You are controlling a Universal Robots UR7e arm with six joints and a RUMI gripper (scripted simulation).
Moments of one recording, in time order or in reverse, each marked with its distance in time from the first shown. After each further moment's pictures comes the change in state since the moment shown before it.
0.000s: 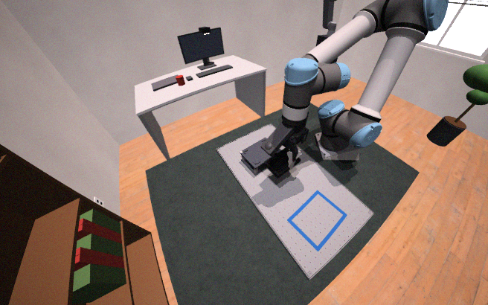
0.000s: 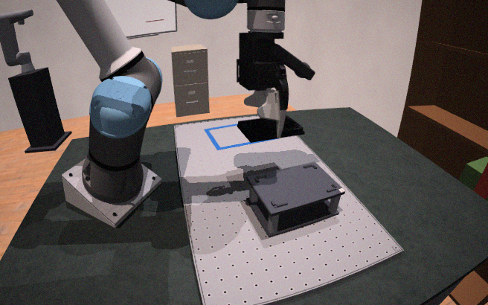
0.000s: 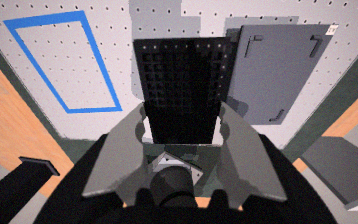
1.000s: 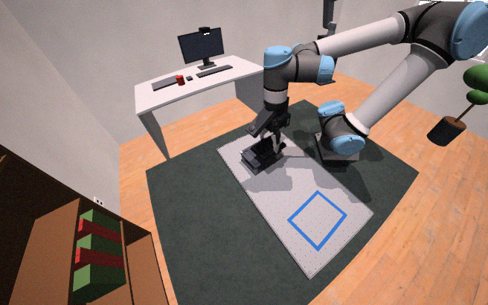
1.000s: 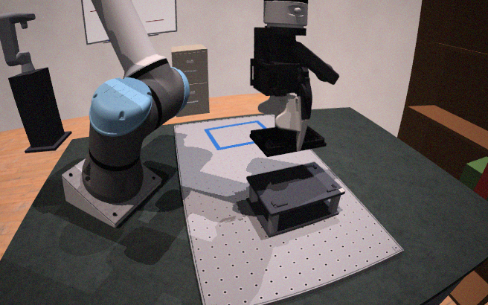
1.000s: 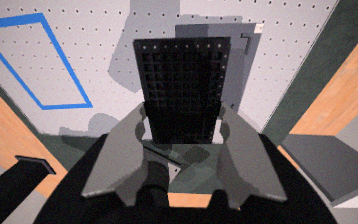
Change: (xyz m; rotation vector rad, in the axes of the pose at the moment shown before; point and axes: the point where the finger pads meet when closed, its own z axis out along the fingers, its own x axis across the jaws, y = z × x) arm 0.086 0.003 -0.014 -0.003 0.001 0.000
